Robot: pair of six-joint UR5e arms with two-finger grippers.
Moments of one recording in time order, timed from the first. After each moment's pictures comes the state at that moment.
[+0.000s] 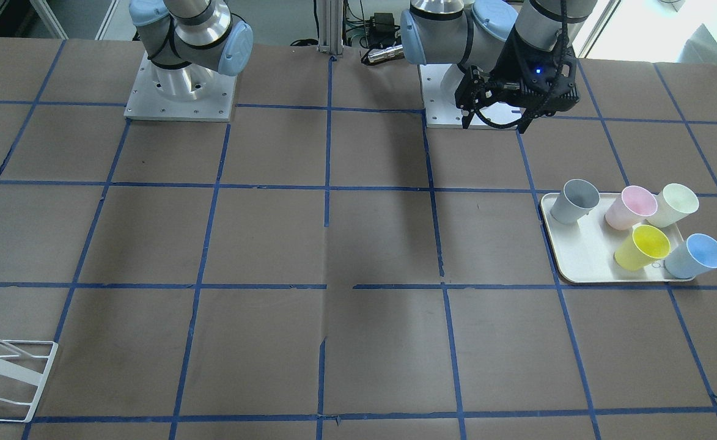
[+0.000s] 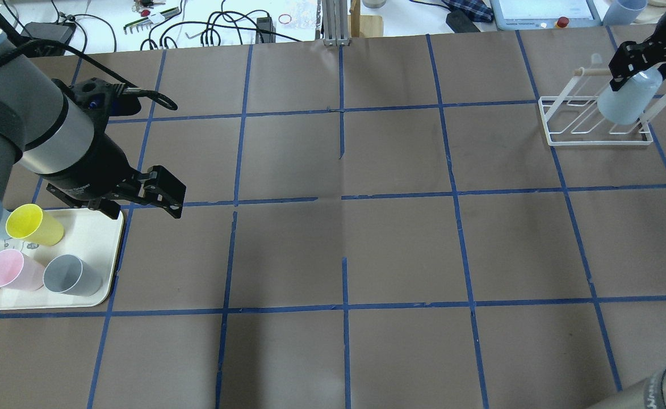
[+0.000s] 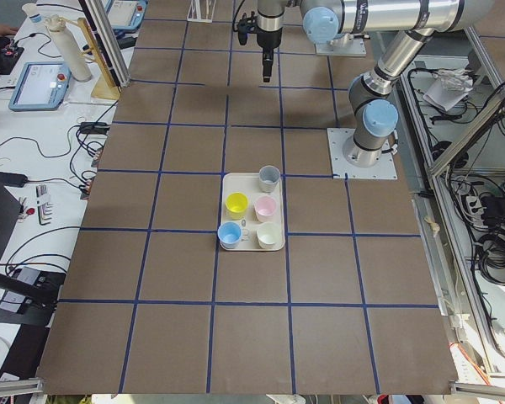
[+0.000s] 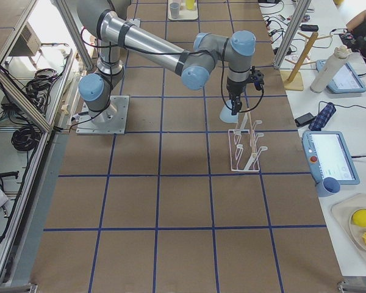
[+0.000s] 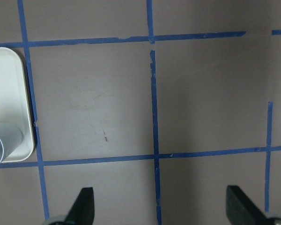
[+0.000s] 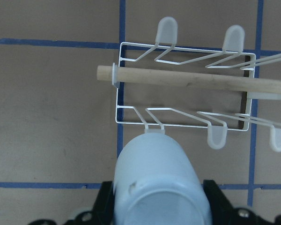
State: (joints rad) left arm -1.49 -1.34 -1.85 -1.53 1.54 0.13; right arm 1.14 -1.24 1.45 -1.90 -1.58 -0.47
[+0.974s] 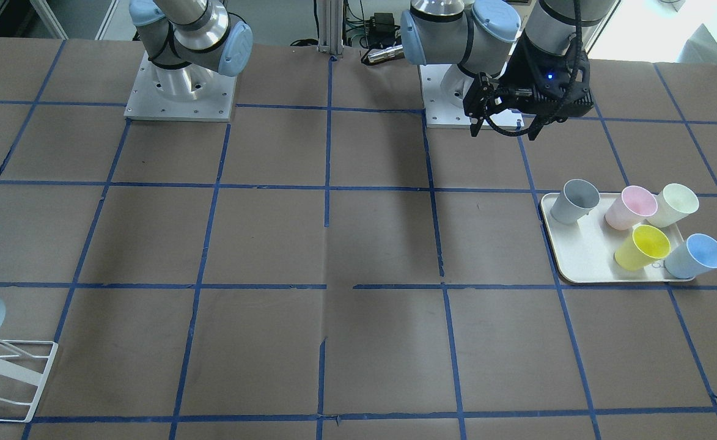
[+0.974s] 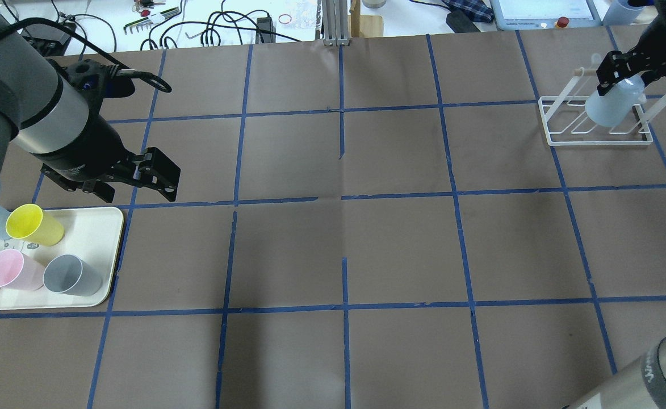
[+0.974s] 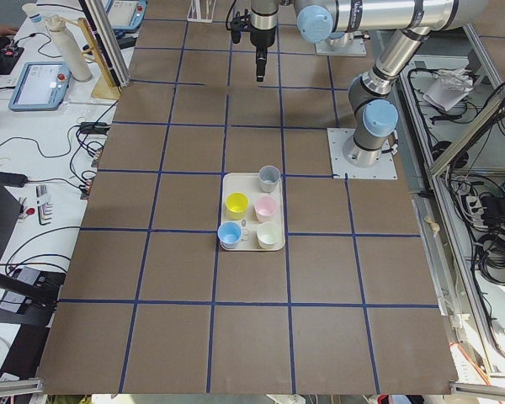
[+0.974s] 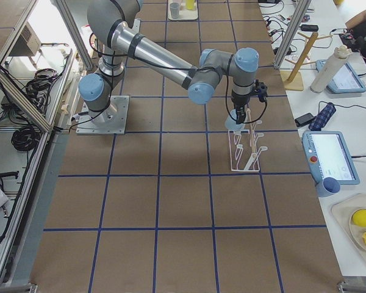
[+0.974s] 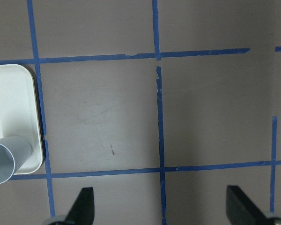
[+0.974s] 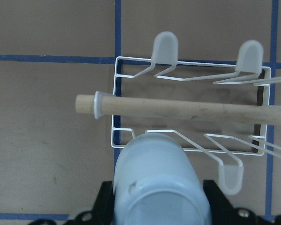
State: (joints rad) left arm -1.48 -1.37 -1.81 -1.52 1.55 0.12; right arm 1.14 -1.17 1.46 -1.98 -1.54 -0.47
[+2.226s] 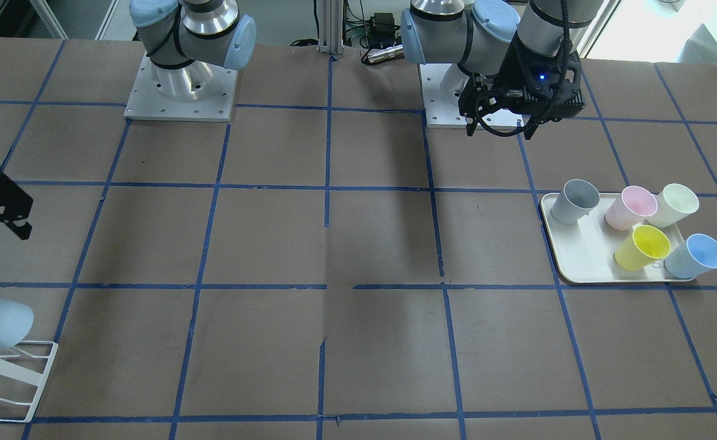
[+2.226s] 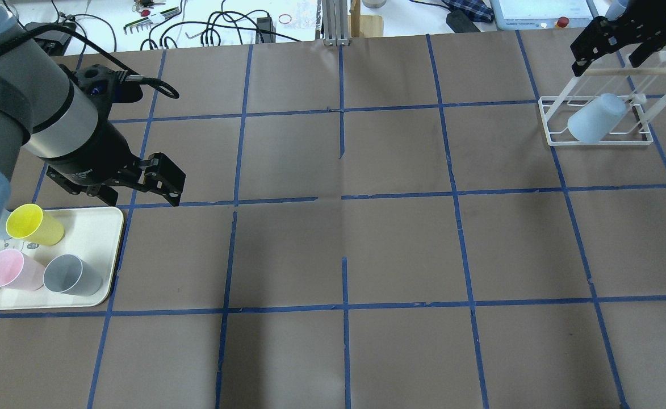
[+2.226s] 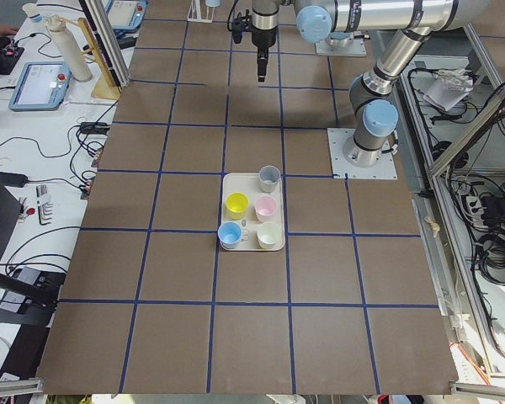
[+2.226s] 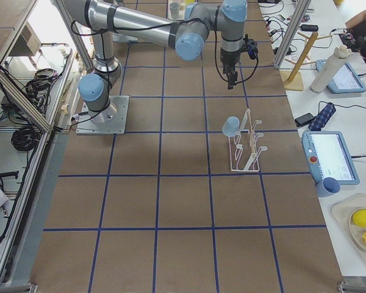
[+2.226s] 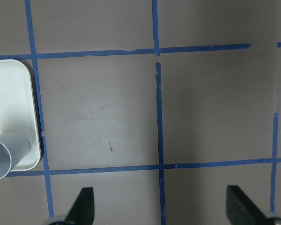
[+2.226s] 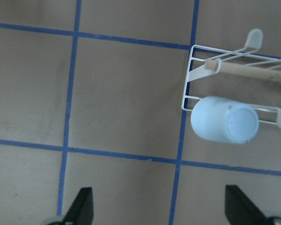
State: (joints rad) left arm -1.50 -1.37 -1.82 -1.52 1.57 0.11; right arm 1.30 -1.41 1.44 -1.69 -1.54 -0.41
